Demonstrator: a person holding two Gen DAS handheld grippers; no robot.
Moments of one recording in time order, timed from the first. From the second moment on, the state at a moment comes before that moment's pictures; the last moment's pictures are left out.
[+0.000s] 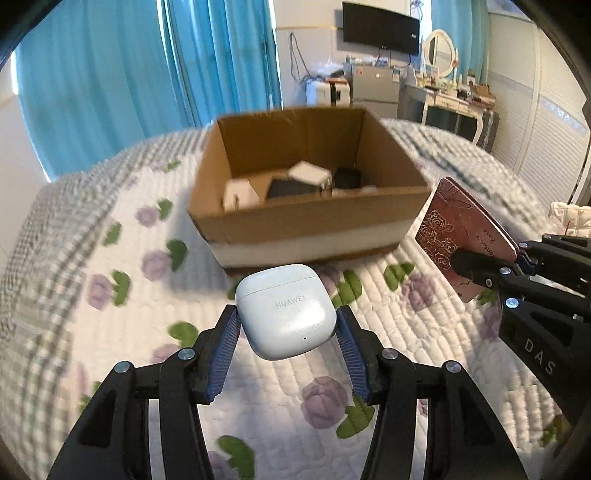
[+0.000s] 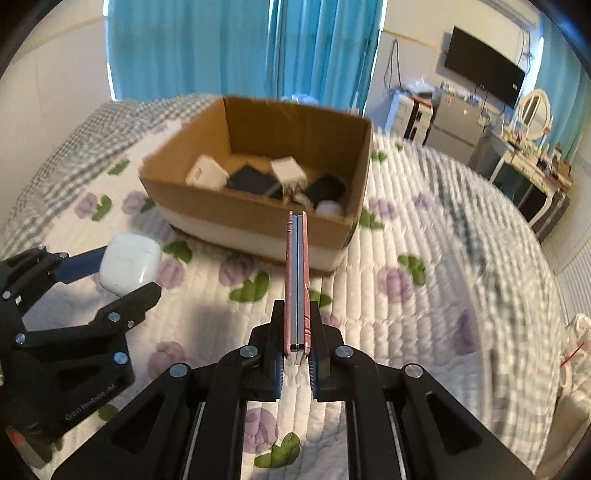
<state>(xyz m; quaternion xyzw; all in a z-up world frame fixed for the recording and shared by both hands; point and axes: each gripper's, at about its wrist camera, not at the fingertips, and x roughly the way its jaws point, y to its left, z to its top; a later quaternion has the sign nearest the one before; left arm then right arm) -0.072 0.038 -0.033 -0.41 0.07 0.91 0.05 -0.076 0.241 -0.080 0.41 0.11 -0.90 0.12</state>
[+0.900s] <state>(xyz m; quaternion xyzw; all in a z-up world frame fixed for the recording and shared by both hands) -0.254 0.036 0.000 -0.38 0.08 0.92 0.05 -0.226 0.216 -0.006 0.35 0.12 -0.92 0.15</state>
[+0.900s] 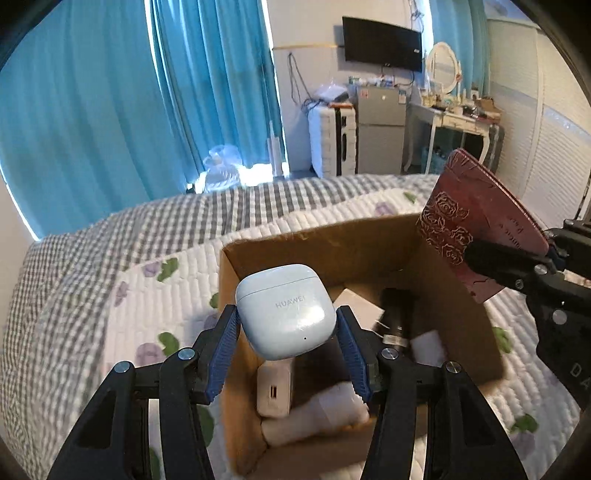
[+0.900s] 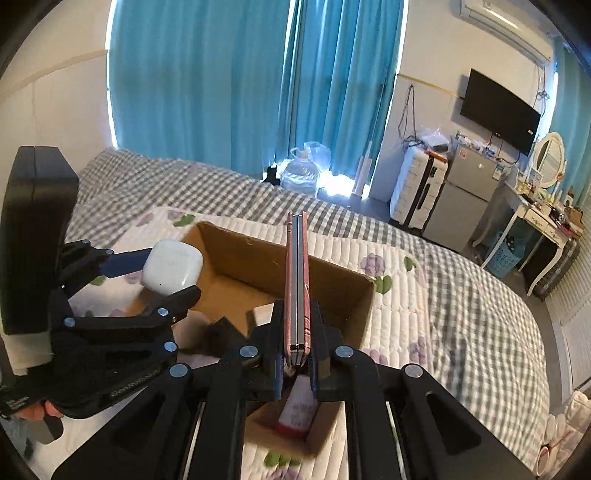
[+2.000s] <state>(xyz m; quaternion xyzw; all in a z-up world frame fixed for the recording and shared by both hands) -0.211 0.004 0.023 -0.34 0.05 0.94 0.01 -0.258 0.230 -0.032 0.38 0.03 -0.91 0.17</state>
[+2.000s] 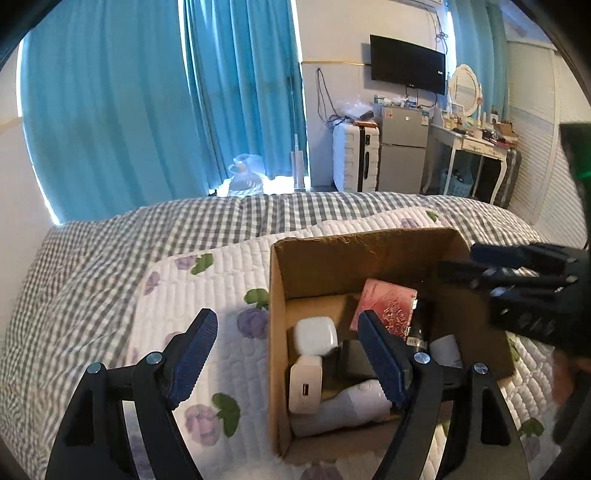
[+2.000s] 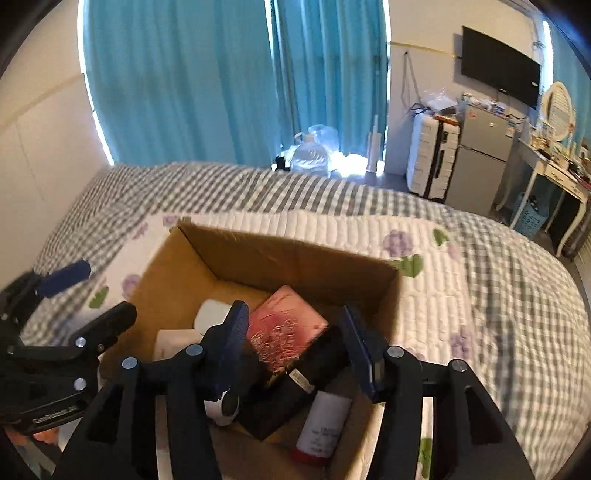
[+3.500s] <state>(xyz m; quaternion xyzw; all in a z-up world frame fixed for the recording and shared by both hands) -0.026 0.016 0.029 -0.17 0.05 0.98 0.01 -0.025 0.269 -0.025 0.17 0.04 -0.98 0.03</state>
